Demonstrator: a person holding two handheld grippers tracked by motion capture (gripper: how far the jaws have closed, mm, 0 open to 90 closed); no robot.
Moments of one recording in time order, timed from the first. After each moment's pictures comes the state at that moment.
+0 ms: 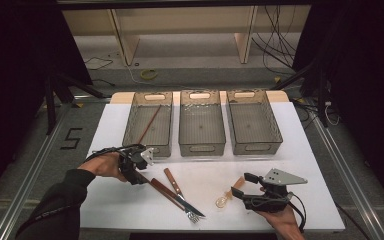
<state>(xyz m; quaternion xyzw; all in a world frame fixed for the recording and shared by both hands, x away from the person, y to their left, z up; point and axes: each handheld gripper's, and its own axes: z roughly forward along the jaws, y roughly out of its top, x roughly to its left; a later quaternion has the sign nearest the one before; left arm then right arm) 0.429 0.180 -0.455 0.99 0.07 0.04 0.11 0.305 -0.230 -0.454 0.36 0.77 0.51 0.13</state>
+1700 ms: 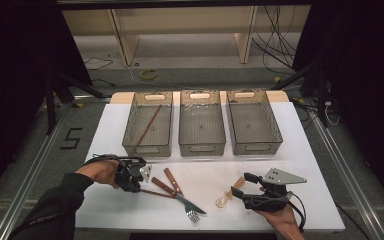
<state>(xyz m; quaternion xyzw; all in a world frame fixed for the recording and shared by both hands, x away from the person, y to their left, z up) 0.400 0.181 -0.463 1.00 -0.02 -0.01 0.05 0.306 -0.230 -0.455 0.36 0.77 0.51 0.12</state>
